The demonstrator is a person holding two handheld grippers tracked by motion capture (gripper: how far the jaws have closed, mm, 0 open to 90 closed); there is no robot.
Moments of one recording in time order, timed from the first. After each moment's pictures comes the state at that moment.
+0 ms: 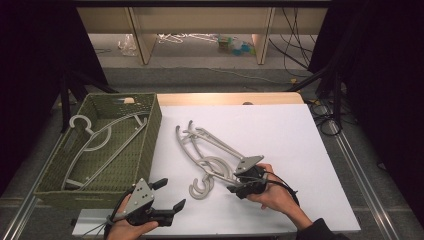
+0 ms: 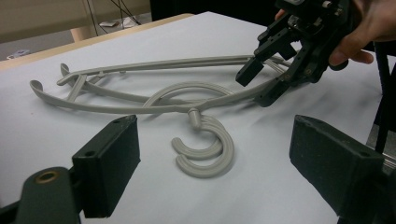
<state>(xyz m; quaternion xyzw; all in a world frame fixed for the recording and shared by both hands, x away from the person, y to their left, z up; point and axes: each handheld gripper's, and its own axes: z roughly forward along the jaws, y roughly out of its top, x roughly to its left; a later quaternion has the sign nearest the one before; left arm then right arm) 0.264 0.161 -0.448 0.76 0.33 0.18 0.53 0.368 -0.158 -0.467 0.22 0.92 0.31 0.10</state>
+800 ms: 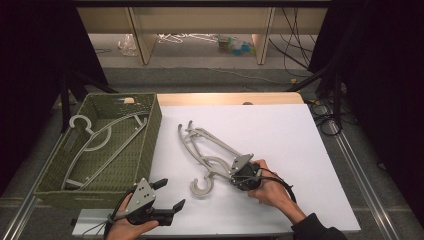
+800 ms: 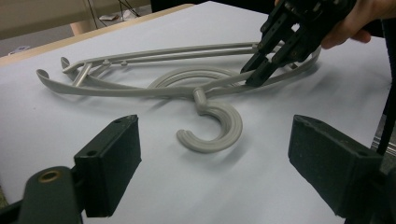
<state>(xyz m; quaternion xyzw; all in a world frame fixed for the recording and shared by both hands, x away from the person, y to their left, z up) 0.268 0.162 -0.451 0.77 0.32 0.19 0.52 0.376 -0.150 -0.460 0.16 0.95 0.25 0.13</state>
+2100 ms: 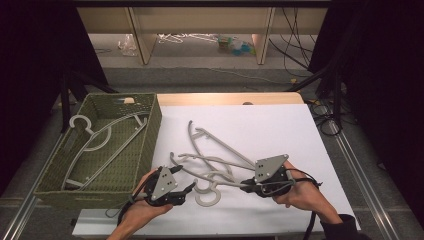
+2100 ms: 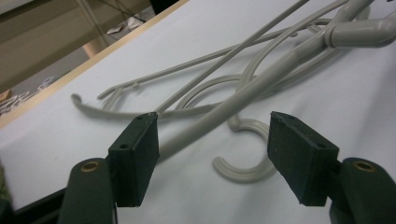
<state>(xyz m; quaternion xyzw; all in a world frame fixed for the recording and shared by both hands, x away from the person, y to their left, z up) 0.313 0.127 -0.454 0.82 0.23 0.26 0.46 0.341 -0.197 -0.400 0.05 0.93 0.35 0.08</state>
